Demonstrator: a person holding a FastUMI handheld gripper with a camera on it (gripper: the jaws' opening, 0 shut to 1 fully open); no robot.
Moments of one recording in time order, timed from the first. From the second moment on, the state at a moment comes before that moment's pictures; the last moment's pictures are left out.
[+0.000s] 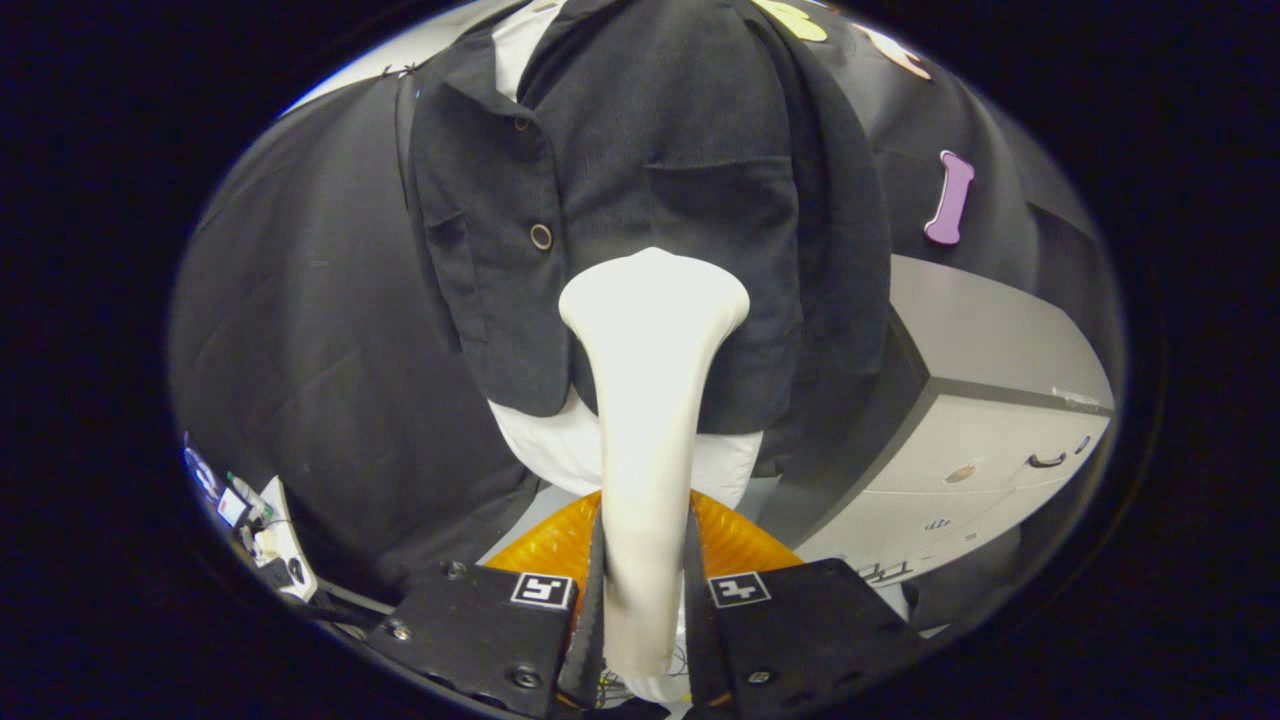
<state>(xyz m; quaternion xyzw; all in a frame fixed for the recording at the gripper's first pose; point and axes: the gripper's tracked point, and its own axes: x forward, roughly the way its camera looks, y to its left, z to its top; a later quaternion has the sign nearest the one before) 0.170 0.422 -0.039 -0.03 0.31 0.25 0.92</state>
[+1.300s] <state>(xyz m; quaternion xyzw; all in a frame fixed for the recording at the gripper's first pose) 0.121 0.546 0.188 -0.01 0.11 0.35 0.93</state>
